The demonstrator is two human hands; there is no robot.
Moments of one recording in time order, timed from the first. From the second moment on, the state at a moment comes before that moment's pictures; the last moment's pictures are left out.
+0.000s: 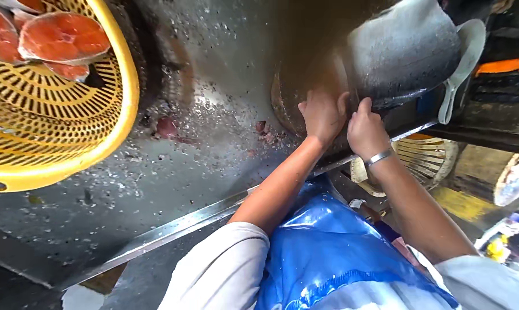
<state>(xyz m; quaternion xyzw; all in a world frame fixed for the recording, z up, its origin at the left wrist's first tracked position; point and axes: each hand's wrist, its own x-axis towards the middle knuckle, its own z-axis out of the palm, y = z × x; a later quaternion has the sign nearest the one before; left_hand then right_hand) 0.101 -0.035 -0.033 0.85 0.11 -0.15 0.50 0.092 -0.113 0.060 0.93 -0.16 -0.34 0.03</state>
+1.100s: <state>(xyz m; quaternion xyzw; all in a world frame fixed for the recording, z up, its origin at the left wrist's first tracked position) 0.090 -0.086 0.001 0.84 -0.23 0.10 0.47 -0.003 -0.182 0.077 0.93 -0.12 -0.35 0.02</state>
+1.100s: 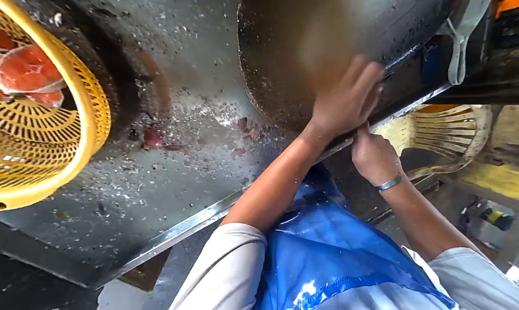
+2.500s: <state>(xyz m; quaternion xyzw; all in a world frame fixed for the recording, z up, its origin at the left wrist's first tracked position) 0.076 -0.055 -0.038 0.90 0.06 -0.09 0.43 0.026 -0.165 0.064 0.94 -0.11 -0.33 0.00</state>
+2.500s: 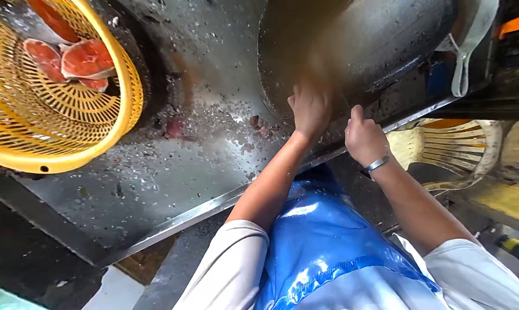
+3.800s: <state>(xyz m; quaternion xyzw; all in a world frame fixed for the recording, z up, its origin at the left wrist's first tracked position) 0.109 -0.052 -0.040 0.91 0.05 -0.10 0.41 0.078 -0.136 0.055 0.91 -0.17 -0.37 0.02</state>
